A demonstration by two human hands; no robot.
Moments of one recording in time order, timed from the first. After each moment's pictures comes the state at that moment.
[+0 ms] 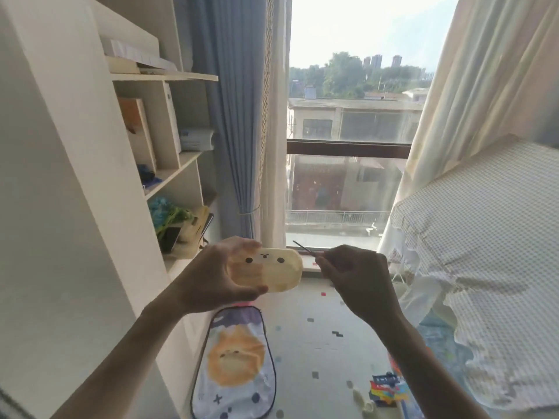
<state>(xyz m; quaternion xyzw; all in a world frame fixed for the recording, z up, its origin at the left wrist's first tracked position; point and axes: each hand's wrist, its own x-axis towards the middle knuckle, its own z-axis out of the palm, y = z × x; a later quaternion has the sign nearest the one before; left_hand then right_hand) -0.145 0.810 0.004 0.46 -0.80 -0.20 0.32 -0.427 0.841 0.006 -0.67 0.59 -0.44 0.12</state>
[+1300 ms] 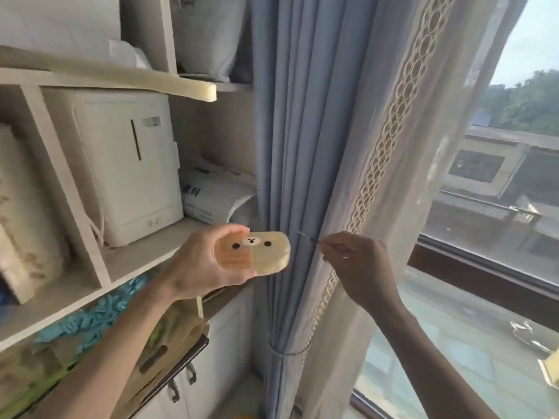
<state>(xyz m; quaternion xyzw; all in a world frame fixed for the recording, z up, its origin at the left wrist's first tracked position) -0.071 0.022 0.035 0.70 -0.60 -0.10 0.38 -0.335 -0.108 0.055 -0.80 0.36 -0.41 0.25</state>
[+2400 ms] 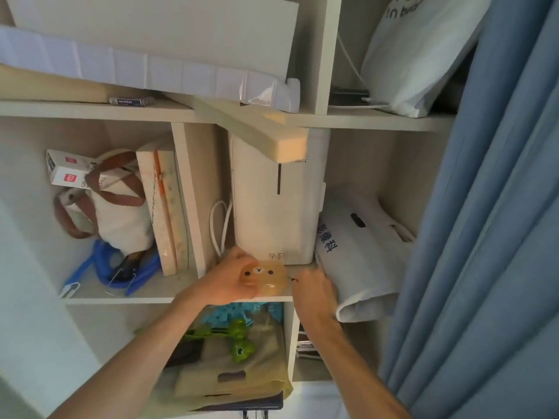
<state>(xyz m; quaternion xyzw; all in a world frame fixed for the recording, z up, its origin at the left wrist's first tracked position) 0.081 0.016 -0.018 0.95 -0.22 -0.07 0.21 0.035 -0.189 -0.052 -0.98 0.11 -0.16 0.10</state>
